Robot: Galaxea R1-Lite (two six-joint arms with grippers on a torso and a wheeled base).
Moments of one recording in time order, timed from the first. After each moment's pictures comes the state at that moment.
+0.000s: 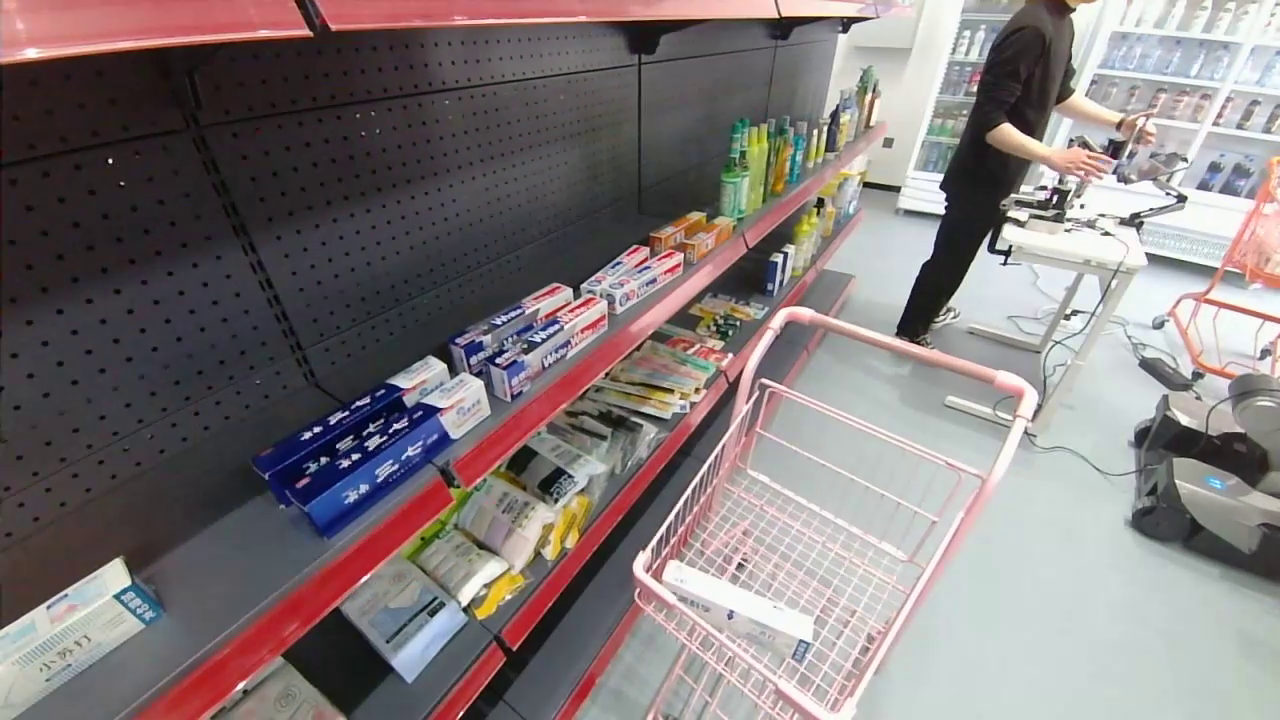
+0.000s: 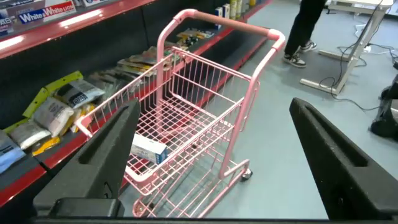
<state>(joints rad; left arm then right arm) 0.00 0.00 0.00 0.00 0.01 0.00 0.00 0.00 0.00 0.00 -0.03 0.00</state>
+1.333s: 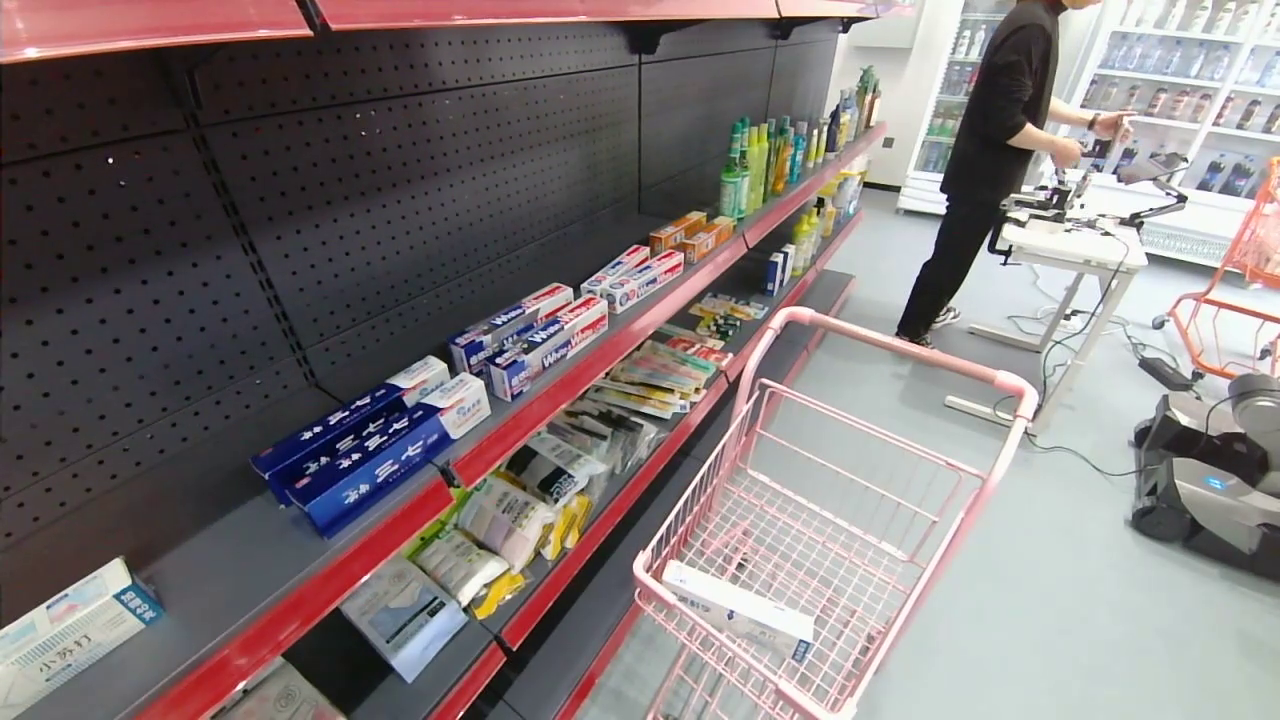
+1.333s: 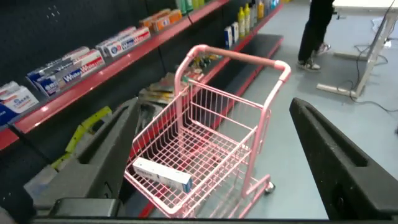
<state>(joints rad) 0.00 0.00 0.00 0.00 0.01 0.00 0.00 0.42 -0.51 0.12 -0.03 0.11</state>
